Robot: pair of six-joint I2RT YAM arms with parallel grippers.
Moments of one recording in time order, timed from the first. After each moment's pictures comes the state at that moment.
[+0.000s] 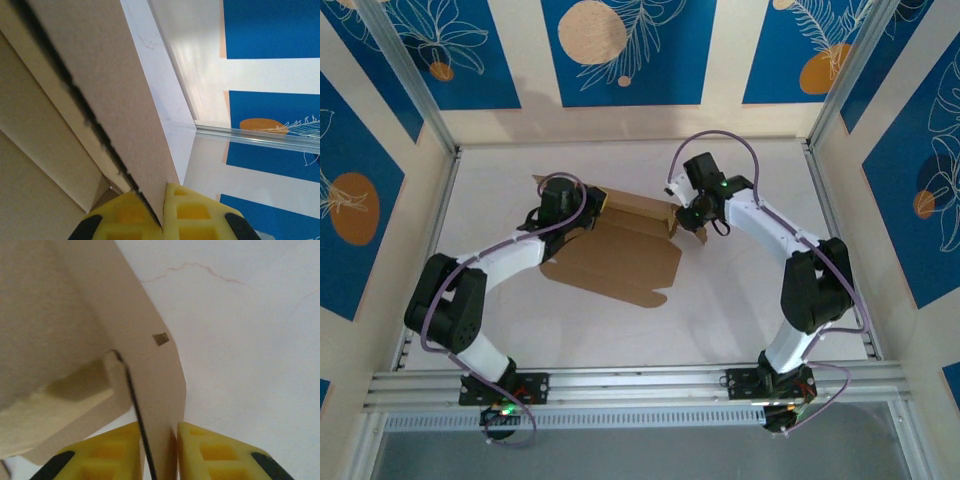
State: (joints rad) left arm -0.45 1.61 0.95 0.27 0.15 -1.42; right arm 0.44 1.71 1.40 -0.81 -0.02 -0.27
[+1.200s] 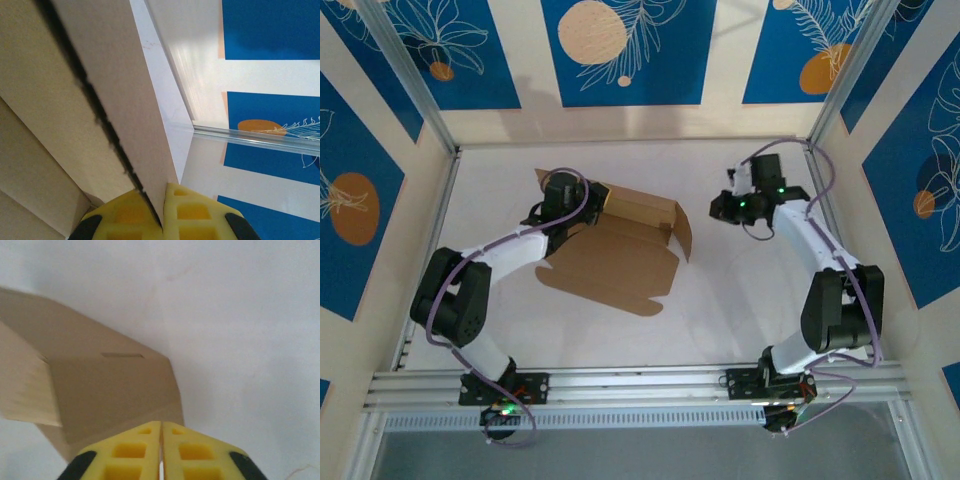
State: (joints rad) left arm -0.44 1.65 1.00 0.26 0.17 -1.43; right arm 0.15 1.52 1.17 -0.65 -0.41 0.26
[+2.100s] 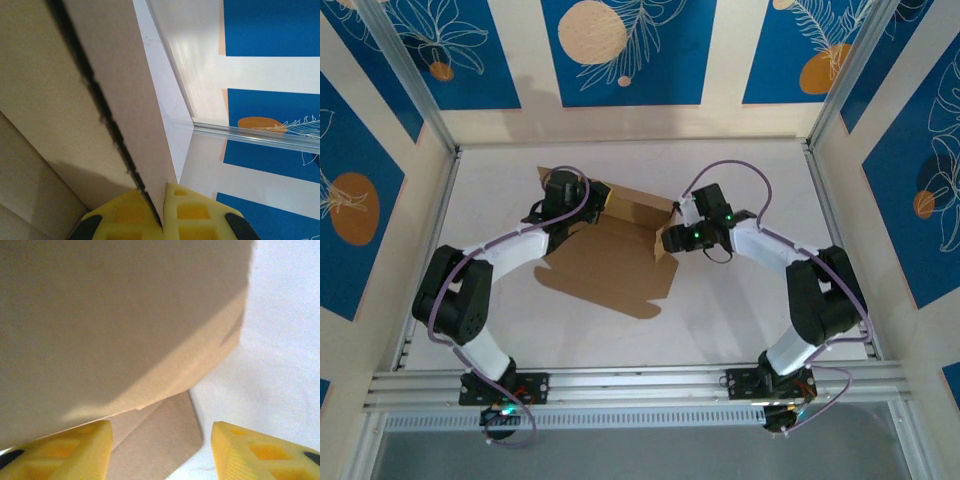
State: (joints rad) left arm -0.44 1.66 1.01 0.25 0.19 -1.43; right arm 0.42 1.59 0.99 -0.38 -0.29 0.16
